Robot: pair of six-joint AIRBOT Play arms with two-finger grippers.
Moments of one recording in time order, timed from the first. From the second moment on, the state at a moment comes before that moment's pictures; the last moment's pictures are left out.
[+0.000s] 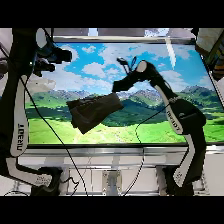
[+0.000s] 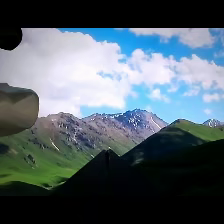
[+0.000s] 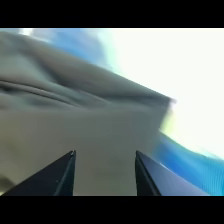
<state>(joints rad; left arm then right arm) -0.27 -1.61 2.05 1.79 -1.40 -1.67 0.27 -1.99 1.91 -1.00 1.27 1.30</state>
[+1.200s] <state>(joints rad) -0.27 -1.61 2.04 1.75 -1.38 -1.71 0.21 -2.27 1.92 -0.44 1.42 1.23</state>
